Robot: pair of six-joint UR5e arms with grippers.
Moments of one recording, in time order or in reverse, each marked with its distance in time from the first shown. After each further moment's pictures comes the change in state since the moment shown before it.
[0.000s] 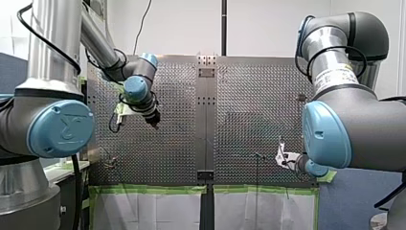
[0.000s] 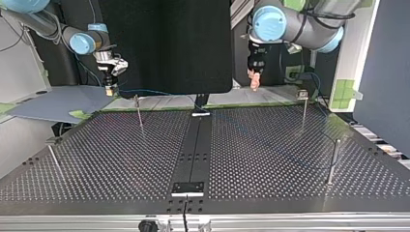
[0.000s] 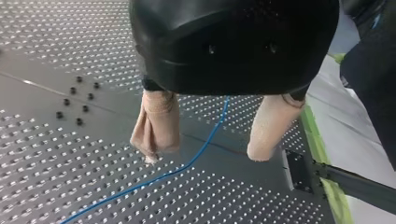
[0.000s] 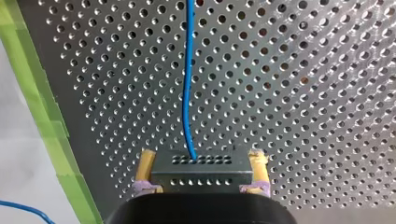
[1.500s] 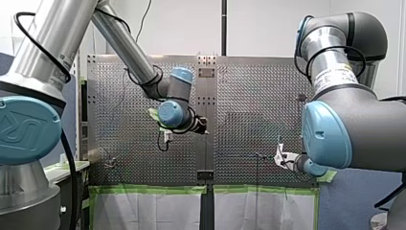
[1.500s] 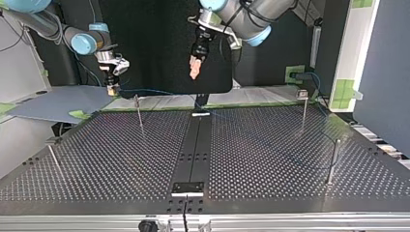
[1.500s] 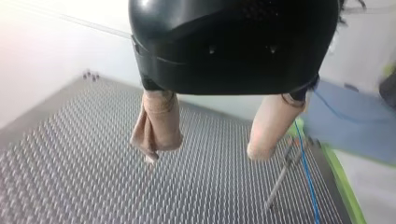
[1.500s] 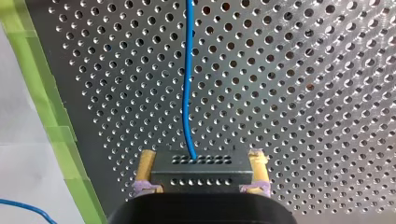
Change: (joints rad) left arm -0.400 -0.246 0.093 0.400 -0.064 -0.102; right arm 0.011 0.000 0.000 0.012 0.002 0.005
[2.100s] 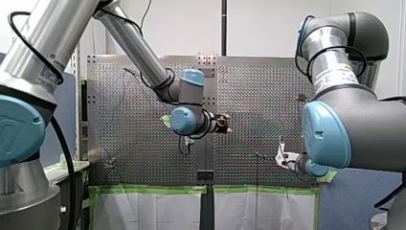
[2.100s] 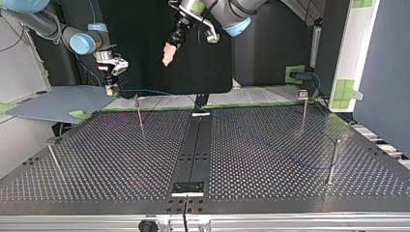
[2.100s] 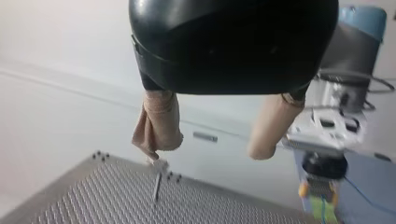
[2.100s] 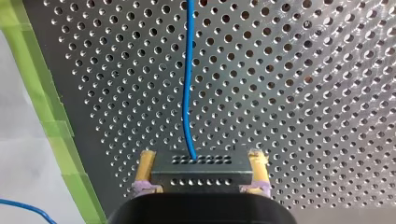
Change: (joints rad) left arm -0.139 -0.053 0.033 0.140 0.040 -0.015; right arm -0.011 0.000 0.000 -0.002 -0.004 0.002
